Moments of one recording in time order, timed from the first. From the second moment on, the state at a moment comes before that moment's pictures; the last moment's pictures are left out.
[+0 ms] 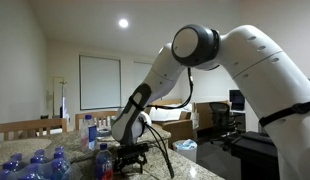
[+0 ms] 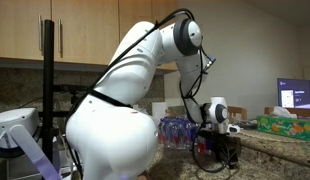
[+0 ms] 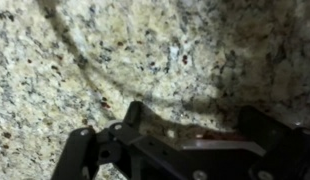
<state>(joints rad) 0.15 0.49 -0.07 -2.01 -0.09 2.46 0.62</state>
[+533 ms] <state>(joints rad) 0.17 0.53 -0.07 -1.91 -0.08 2.39 0.63</state>
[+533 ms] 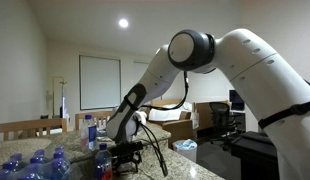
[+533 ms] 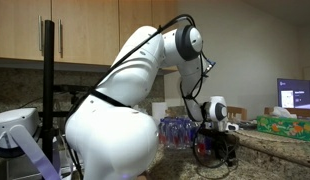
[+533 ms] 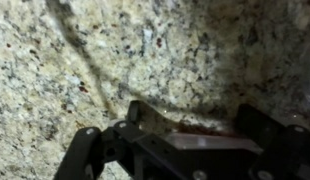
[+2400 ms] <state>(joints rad) 0.23 0.56 0.03 -1.75 -0.06 2.06 0.70</state>
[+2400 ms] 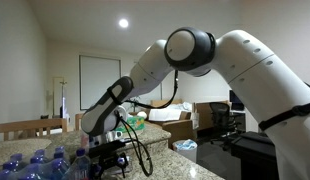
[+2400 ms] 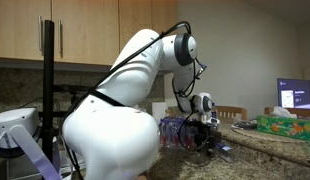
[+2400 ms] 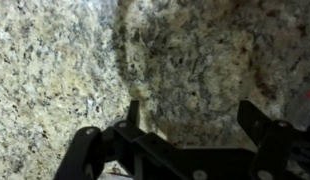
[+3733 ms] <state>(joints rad) 0.32 0.58 -0.11 -1.75 -0.10 2.44 0.97</state>
